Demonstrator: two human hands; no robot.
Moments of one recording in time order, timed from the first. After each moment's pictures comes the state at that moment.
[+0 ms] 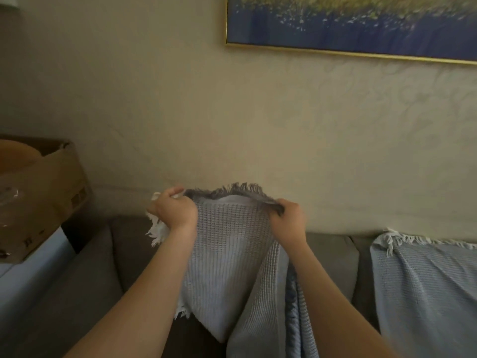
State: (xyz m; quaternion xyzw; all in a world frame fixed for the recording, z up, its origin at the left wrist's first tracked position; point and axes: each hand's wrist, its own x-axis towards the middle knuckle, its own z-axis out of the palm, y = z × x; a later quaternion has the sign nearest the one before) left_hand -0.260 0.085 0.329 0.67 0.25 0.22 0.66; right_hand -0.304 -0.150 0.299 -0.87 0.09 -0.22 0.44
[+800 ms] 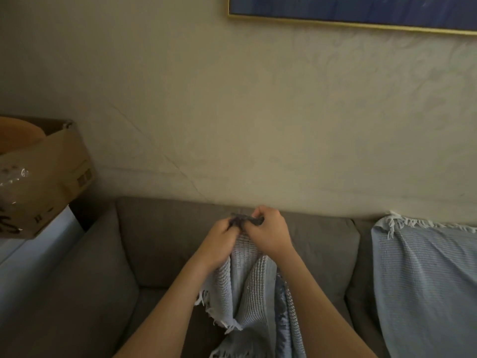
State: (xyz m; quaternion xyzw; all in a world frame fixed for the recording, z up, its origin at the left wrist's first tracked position) left_hand -0.362 0.053 0.265 0.79 -0.11 -0.11 0.59; right_hand -0.358 -0.107 0.265 -0.89 0.04 -0.12 0.44
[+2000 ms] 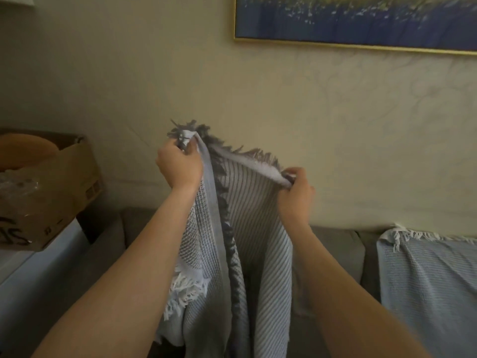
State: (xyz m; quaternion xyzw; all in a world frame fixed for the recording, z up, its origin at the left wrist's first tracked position) left_hand -0.267 0.100 0.414 0.73 0.09 0.37 0.56; right_hand -0.317 -0.126 0.352 -0.82 0.13 -0.31 0.46
